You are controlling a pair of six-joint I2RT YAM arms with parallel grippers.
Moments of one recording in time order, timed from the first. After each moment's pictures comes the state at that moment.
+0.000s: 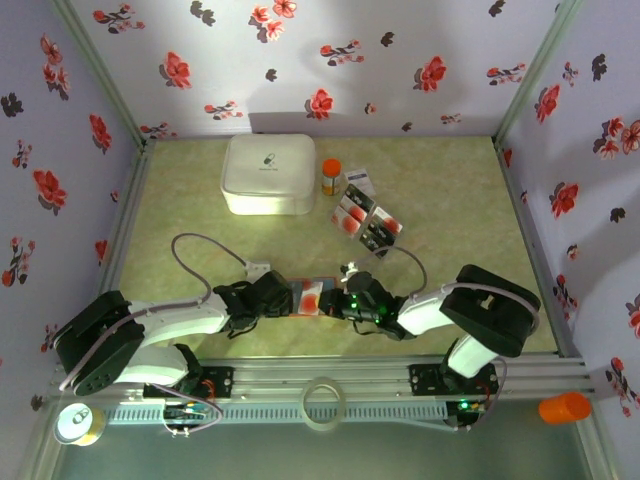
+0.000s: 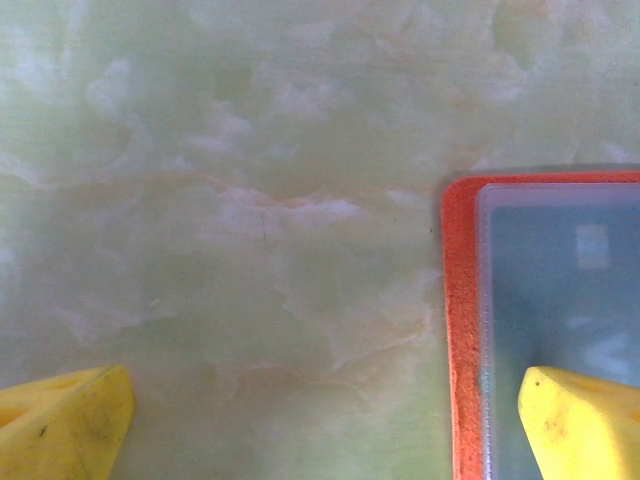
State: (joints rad) left arm -0.98 1.30 0.49 -0.31 -0.40 -0.86; right arm 0.99 1.59 0.36 0.64 -0.16 1.10
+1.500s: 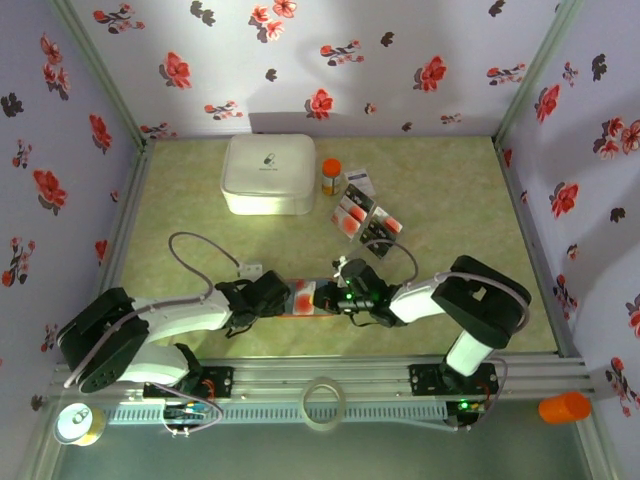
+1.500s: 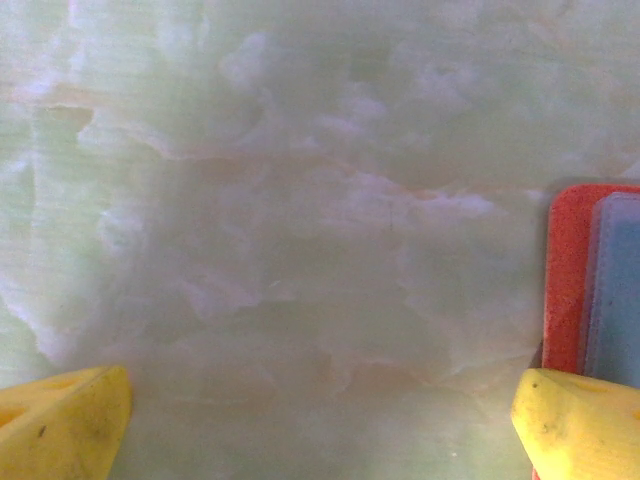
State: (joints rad) left arm -0.95 1.34 0.51 -0.43 -0.45 -0.92; right arm 0.92 1.66 0.47 0.54 -0.35 1.08
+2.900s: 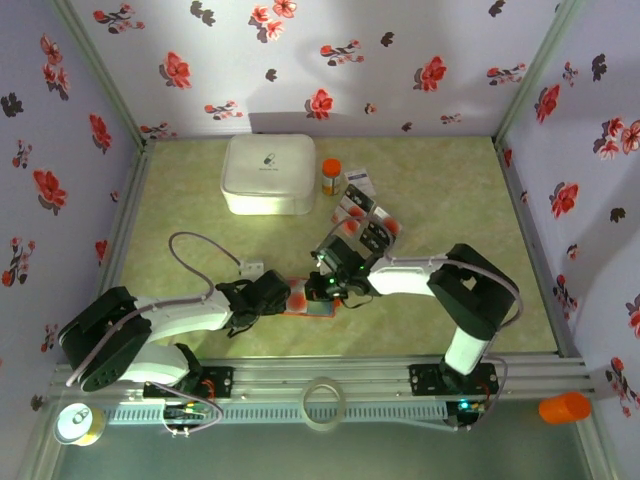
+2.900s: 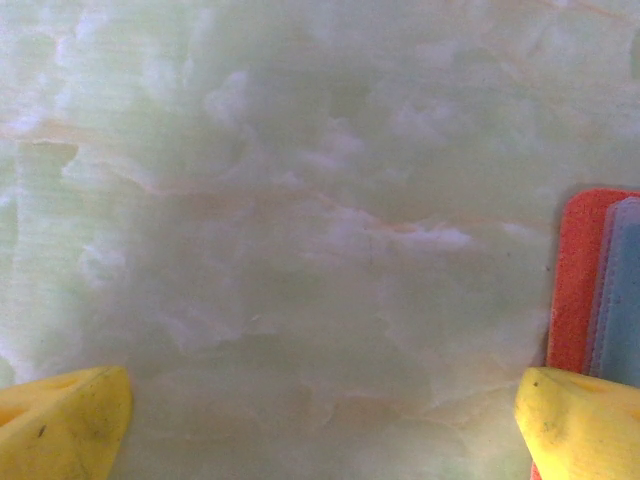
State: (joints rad) left arm -0.95 1.34 0.50 -0.37 -0.47 -0.90; right arm 0.91 1.74 0.85 -0.07 -0.37 0.78
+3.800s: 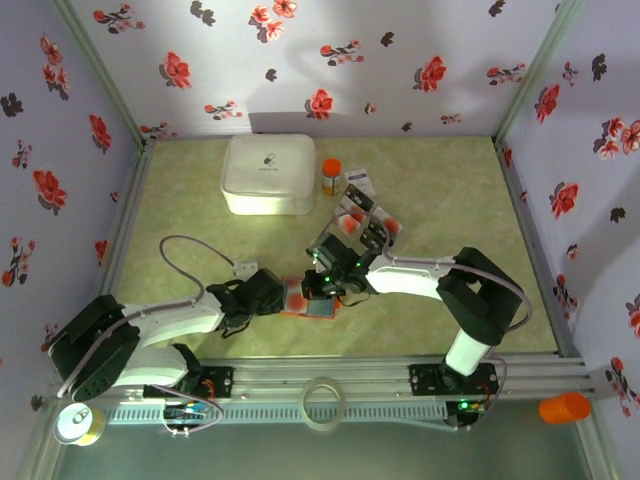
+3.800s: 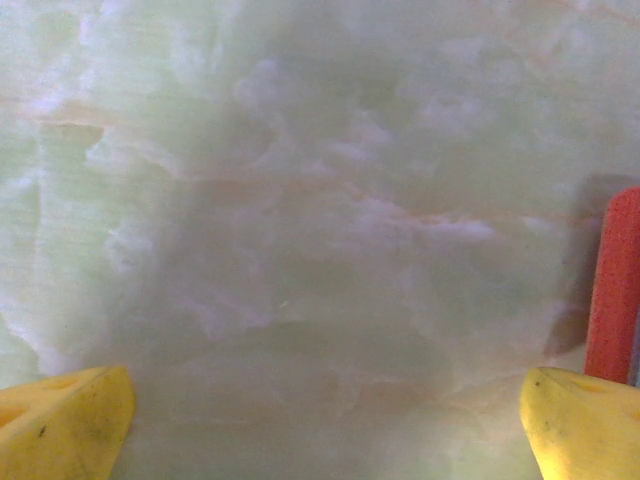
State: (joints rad) left arm -0.91 1.27 0.47 -0.37 -0.43 -0.90; right arm 0.94 1.69 0.91 -0.20 -0.29 0.76
